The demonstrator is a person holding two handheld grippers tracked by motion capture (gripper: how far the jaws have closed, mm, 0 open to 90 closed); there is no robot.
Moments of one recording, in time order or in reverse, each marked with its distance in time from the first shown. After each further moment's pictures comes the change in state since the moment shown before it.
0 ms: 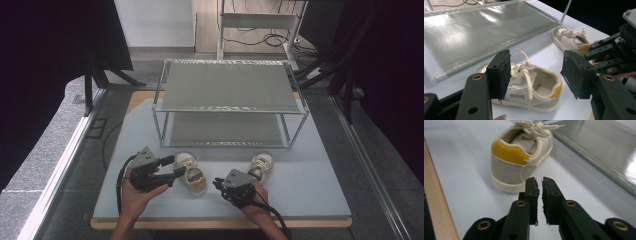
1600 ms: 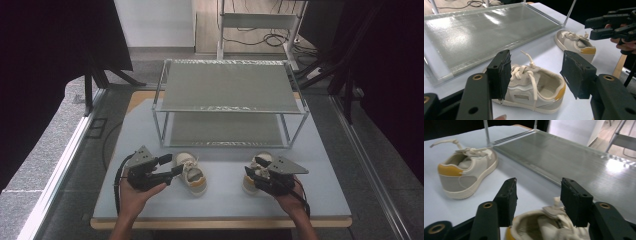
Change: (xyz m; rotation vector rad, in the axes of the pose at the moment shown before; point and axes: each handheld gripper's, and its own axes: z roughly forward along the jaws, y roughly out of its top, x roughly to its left) left arm 0.003 0.001 -0.004 -0.019 0.018 -0.005; right arm -0.072 -0.023 -0.071 -0.158 -0.151 0.167
